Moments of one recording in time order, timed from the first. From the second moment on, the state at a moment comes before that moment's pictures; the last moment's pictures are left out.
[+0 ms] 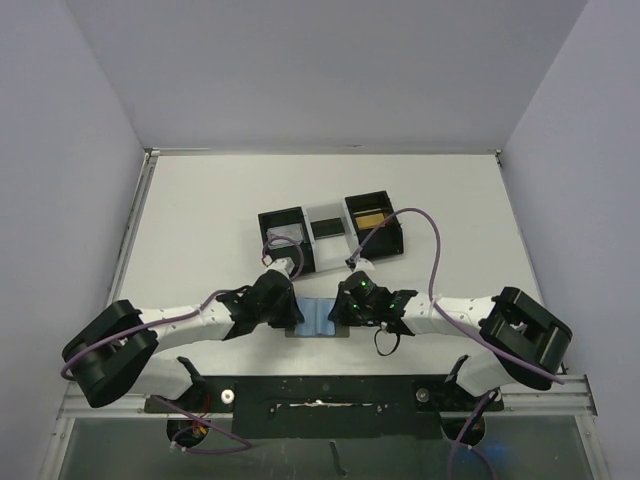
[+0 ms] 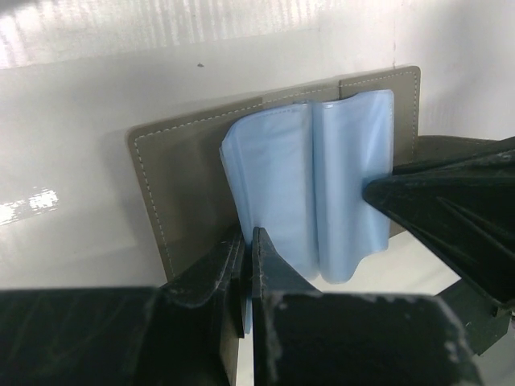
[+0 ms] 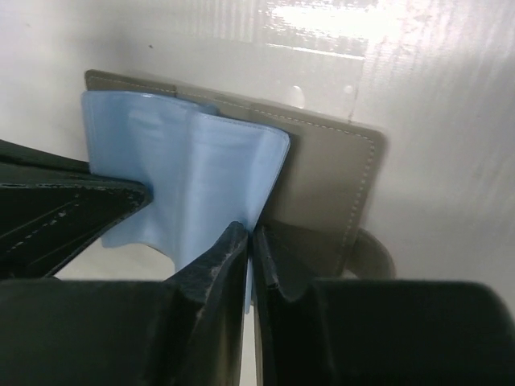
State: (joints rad) left arm -0.86 1.34 0.49 0.00 -0.02 -0.85; right arm 0.93 1.44 0.58 -0.01 0.07 0.88
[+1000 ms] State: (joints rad) left arm -0.44 0.88 0.80 -0.49 -0.22 -0.59; right arm 0.75 0.74 0.69 -0.32 0.59 0.46
